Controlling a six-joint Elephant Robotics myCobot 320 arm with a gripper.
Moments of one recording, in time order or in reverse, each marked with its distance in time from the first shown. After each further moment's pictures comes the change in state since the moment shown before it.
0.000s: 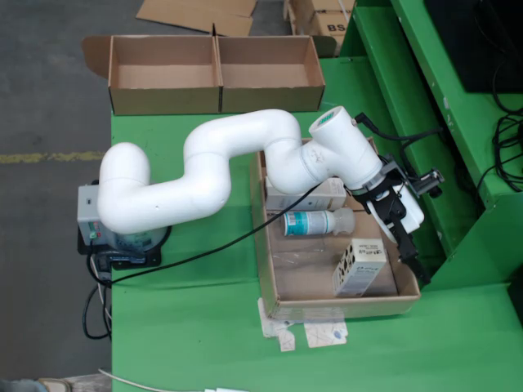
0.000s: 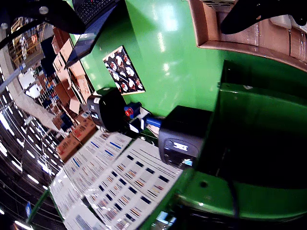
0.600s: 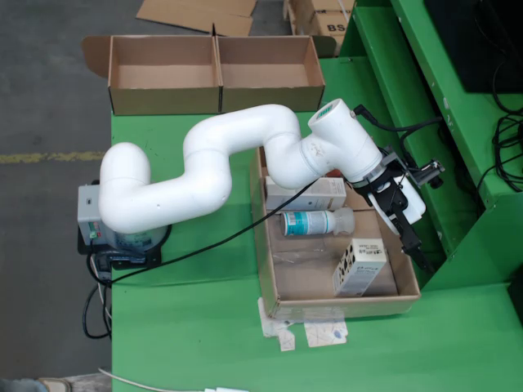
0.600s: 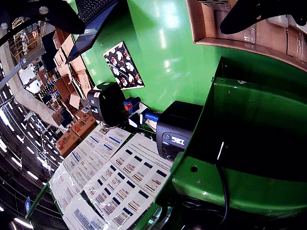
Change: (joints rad) arm 0.026 0.020 0.000 0.000 -0.015 -0.029
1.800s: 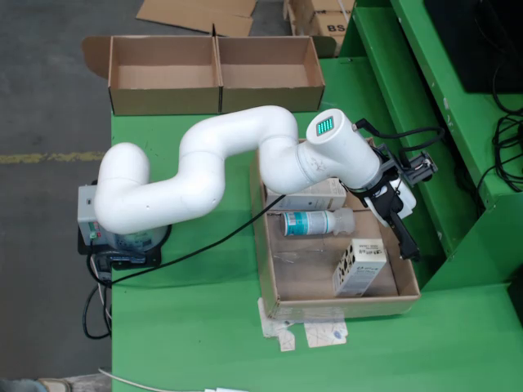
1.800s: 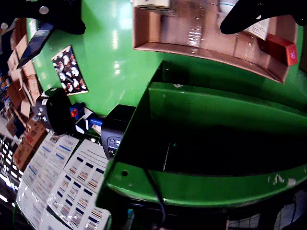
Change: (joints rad) arm -0.094 0.078 0.000 -0.169 0.456 0.018
